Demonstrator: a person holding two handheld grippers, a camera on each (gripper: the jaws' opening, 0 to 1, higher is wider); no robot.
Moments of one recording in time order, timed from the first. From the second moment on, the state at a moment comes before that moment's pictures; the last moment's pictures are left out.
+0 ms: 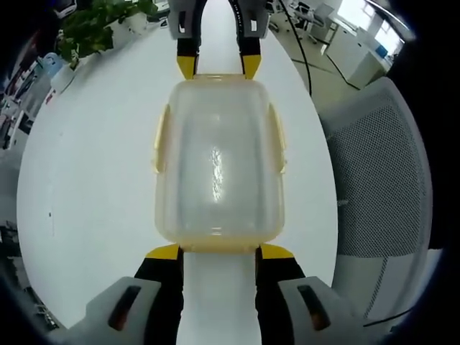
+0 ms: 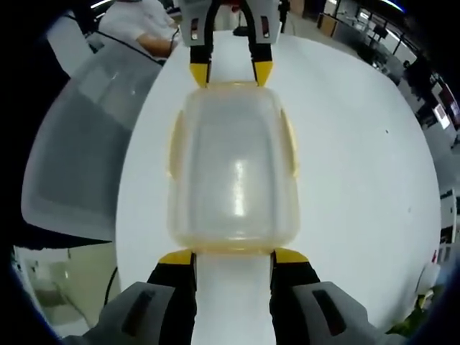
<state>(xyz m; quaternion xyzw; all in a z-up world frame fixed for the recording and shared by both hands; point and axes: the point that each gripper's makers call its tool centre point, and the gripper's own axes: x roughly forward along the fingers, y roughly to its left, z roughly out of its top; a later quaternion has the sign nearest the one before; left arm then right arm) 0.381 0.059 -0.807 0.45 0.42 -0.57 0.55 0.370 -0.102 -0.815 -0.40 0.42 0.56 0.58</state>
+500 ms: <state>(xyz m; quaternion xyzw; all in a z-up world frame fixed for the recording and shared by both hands) 0.380 0.066 -0.818 0.48 0.39 -0.56 0.54 0.364 -0.108 -0.815 -0.37 0.42 0.57 0.60</state>
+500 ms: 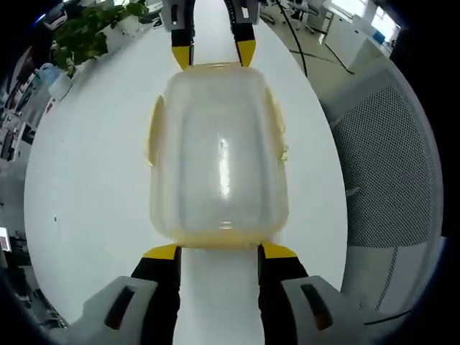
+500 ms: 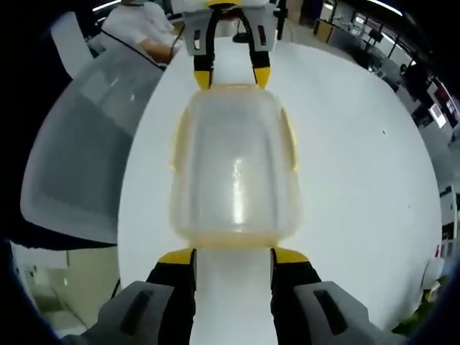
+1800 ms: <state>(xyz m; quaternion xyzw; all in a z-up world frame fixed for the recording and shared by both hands) 0.384 0.076 -0.793 0.21 0.54 -0.46 0.67 0.380 -0.103 -0.784 -0.09 0.50 0.43 0.75</state>
